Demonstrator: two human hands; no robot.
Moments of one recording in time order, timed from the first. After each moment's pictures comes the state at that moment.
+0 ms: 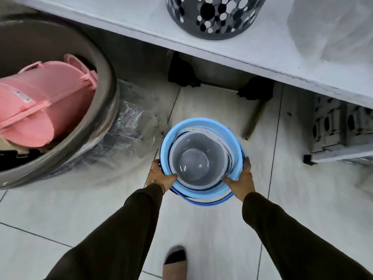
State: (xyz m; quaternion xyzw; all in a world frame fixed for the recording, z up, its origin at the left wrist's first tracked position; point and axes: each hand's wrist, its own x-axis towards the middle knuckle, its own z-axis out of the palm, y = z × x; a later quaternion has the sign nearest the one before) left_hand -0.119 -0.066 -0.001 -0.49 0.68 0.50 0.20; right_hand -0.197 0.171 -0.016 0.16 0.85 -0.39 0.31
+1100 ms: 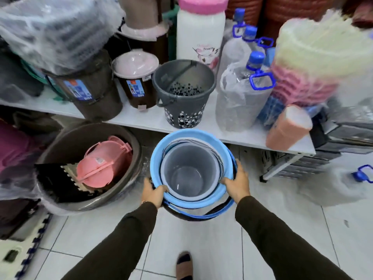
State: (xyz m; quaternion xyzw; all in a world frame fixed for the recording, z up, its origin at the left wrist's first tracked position) left_hand -0.002 -0.043 0.407 -0.45 0.62 0.65 0.04; right_hand -0.096 0.186 0.415 0.16 0.84 -0.49 0.16
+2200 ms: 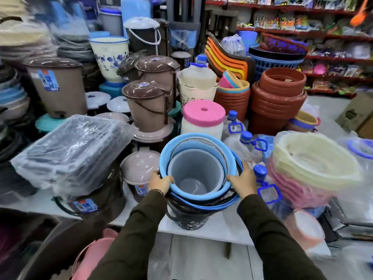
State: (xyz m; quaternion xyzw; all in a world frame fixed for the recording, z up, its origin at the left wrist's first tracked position) left_hand -0.382 -0.226 0.563 -0.34 0.67 0.66 0.03; right_hand -0.410 0.052 0.641 0.09 0.89 -0.45 -0.01
